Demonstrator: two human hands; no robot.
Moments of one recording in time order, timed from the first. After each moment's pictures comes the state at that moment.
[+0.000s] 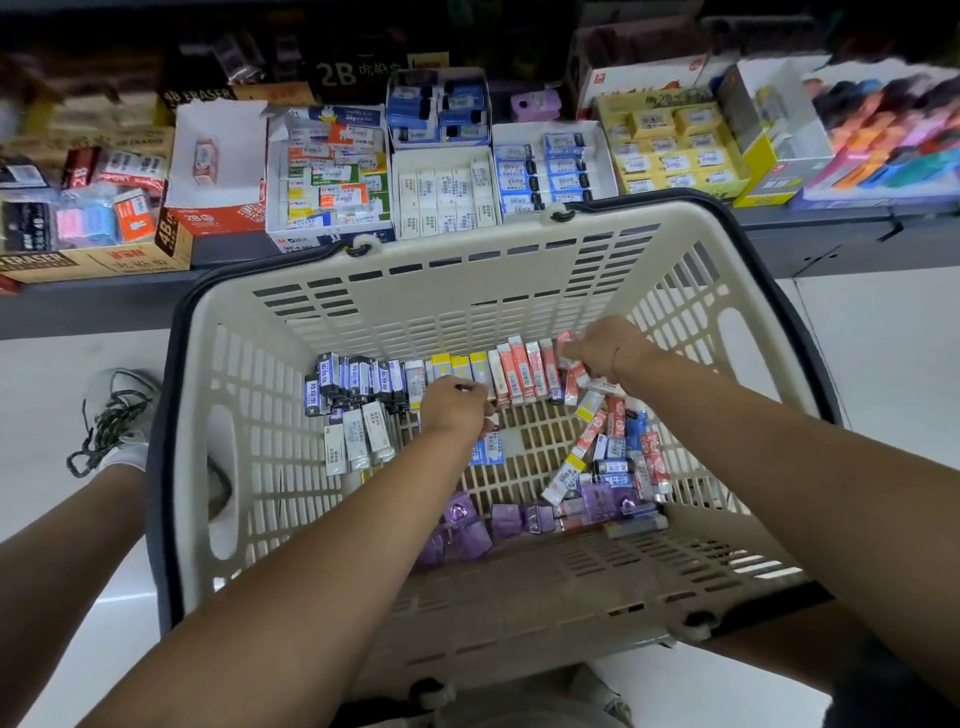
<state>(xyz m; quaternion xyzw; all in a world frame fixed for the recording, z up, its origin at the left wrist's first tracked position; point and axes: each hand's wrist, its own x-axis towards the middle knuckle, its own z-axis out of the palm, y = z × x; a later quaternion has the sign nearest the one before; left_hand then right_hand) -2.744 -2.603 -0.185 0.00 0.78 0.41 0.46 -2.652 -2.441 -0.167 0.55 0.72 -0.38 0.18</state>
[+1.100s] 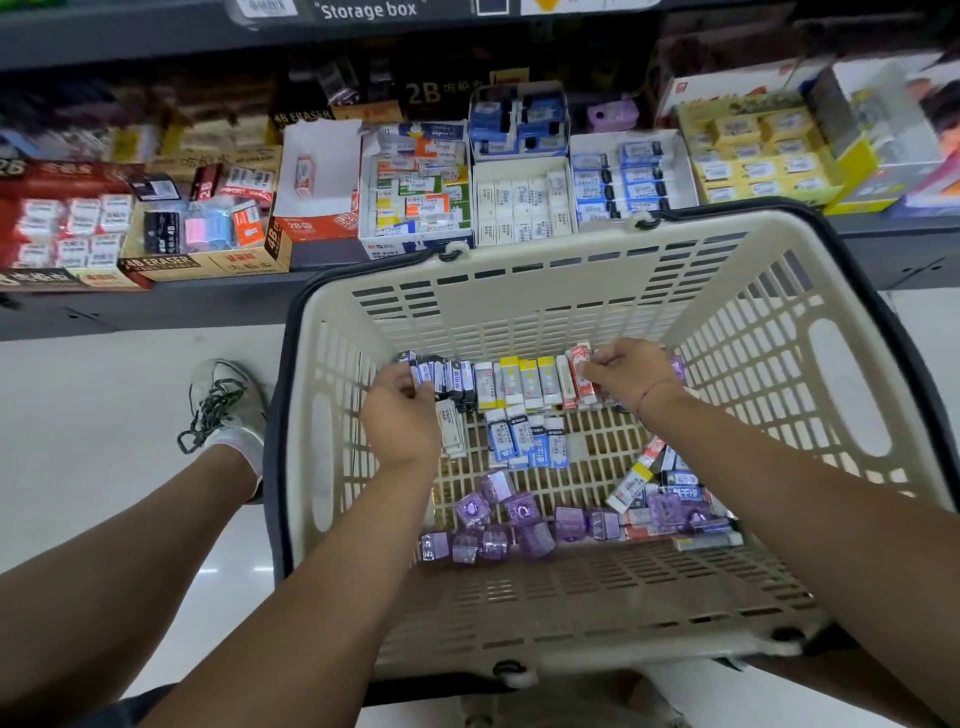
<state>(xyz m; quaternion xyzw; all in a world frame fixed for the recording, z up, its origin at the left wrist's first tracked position) -2.802 -2.679 -0.164 -0.01 0.88 0.44 0.17 -2.668 -2.495 -0.172 0.52 0.71 -0.47 0.02</state>
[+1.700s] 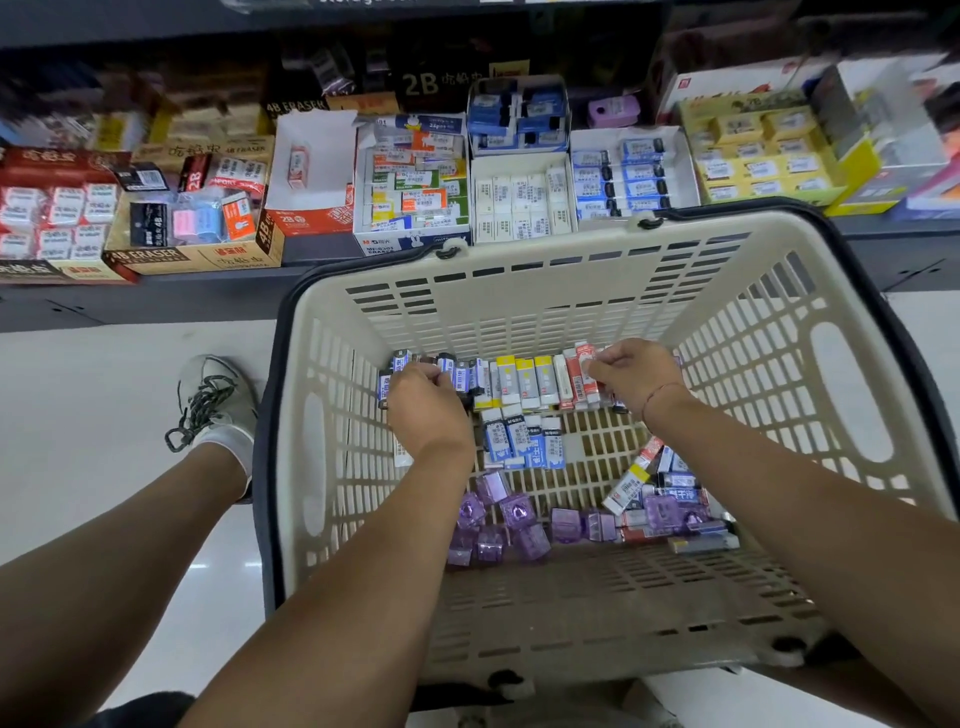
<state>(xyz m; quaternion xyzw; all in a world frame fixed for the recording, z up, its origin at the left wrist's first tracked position) -2.793 -2.652 -0.183 0.02 0.94 0.32 0.12 -2.665 -2.493 -0.176 0.55 0.69 -0.48 -0.01</state>
